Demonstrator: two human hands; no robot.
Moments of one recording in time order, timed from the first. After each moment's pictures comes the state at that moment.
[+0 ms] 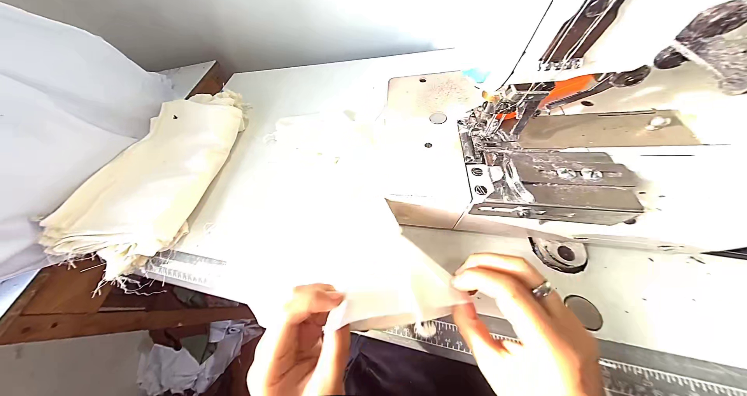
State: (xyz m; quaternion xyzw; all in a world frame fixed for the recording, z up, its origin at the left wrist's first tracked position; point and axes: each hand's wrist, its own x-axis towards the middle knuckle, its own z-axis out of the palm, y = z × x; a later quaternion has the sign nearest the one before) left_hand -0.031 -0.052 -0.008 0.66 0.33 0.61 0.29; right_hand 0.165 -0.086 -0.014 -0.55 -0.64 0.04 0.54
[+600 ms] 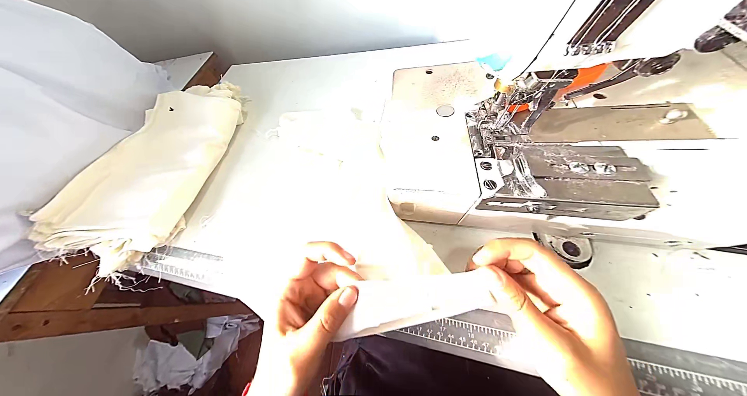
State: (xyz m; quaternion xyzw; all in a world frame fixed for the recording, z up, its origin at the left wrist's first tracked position) left_hand -0.049 -0.020 0.004 0.58 0.16 0.51 0.61; right_hand 0.182 -0.078 -0.016 -0.43 -0.55 0.31 0.65
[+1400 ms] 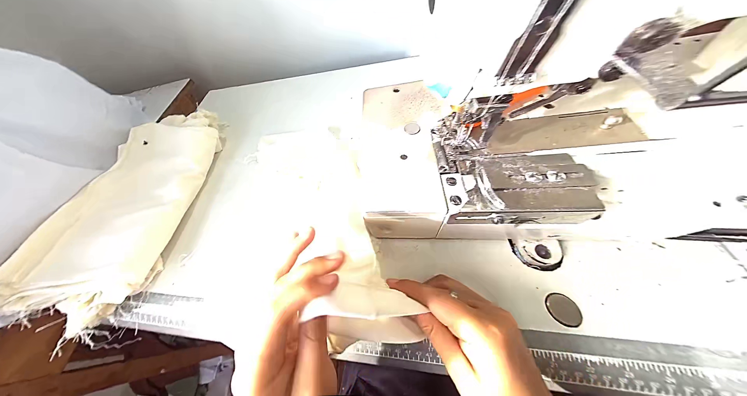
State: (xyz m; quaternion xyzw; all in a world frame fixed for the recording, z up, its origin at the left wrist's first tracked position) left_hand -0.024 -0.007 0.012 0.75 0.26 0.59 0.18; right_hand 0.149 -0.081 -0.017 -0.54 -0.64 0.15 0.53
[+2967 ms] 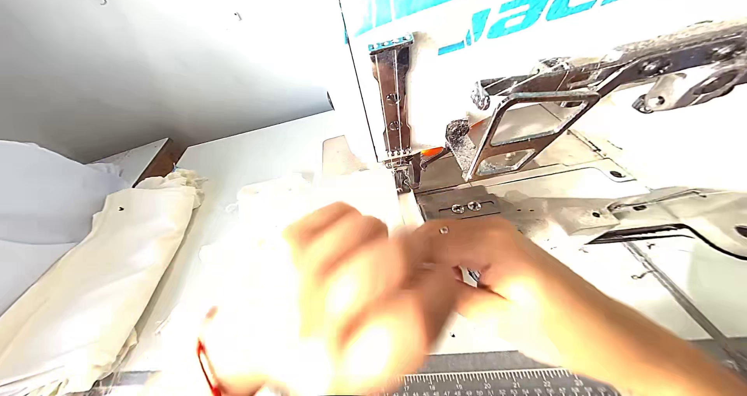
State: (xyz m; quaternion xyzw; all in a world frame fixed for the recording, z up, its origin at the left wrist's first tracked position) left_hand 0.037 0.053 0.121 0.94 -0.09 0.32 -0.07; right_hand 0.238 -0.043 0.061 -0.43 -0.74 0.15 0.49
